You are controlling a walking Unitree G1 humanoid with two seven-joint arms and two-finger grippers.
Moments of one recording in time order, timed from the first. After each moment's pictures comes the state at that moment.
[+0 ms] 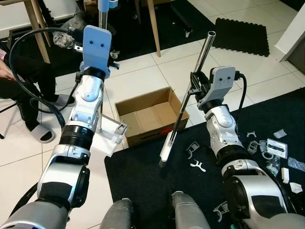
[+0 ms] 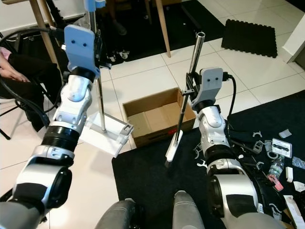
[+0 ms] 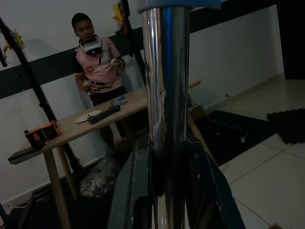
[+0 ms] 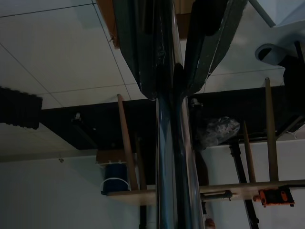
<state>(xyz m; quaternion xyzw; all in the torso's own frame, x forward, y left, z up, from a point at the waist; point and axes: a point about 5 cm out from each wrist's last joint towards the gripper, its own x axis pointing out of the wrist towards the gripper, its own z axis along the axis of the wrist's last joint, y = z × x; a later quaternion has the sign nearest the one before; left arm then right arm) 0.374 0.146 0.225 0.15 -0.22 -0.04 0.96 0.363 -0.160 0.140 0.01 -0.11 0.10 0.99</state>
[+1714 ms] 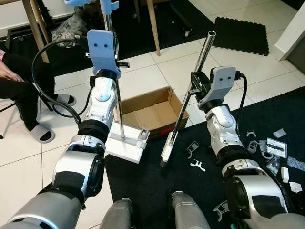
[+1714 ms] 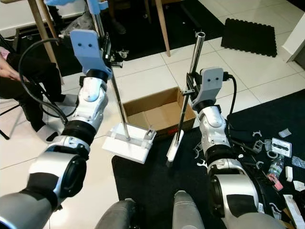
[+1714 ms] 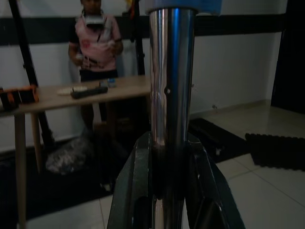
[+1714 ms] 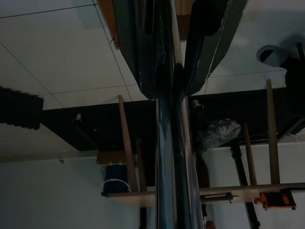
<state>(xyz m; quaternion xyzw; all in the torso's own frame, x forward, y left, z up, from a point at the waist) 0.391 0.124 0.217 0.01 -0.21 -0.02 0.98 0.363 -0.161 0.140 0.01 -0.11 0.10 0.99</state>
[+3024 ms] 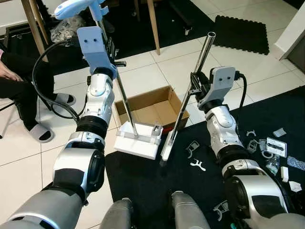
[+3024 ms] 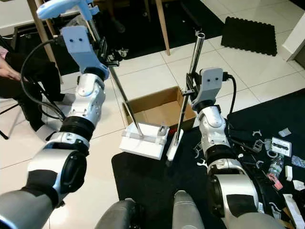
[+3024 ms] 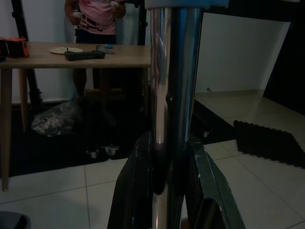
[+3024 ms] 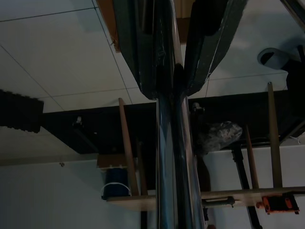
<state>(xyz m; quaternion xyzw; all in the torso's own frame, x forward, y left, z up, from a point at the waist) 0.397 0.133 0.213 -0.06 -0.15 -0.03 0.99 0.363 -0.161 0.138 0.01 -0.10 0.10 0.99</state>
